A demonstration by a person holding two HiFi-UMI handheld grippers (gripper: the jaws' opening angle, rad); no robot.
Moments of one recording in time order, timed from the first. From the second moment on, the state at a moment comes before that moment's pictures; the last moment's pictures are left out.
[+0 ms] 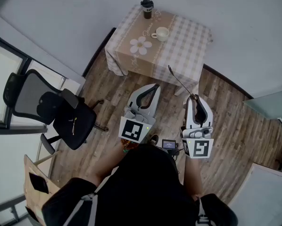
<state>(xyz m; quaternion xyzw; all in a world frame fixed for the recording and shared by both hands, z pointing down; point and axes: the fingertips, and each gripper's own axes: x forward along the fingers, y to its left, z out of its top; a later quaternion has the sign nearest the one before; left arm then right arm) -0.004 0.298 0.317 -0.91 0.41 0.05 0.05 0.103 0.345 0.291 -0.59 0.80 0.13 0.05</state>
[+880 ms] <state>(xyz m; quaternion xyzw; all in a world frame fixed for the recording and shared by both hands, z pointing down) -0.054 0.227 0.330 -0.92 0.37 0.05 0.04 0.039 0.278 0.299 -0.59 0.80 0.12 0.04</state>
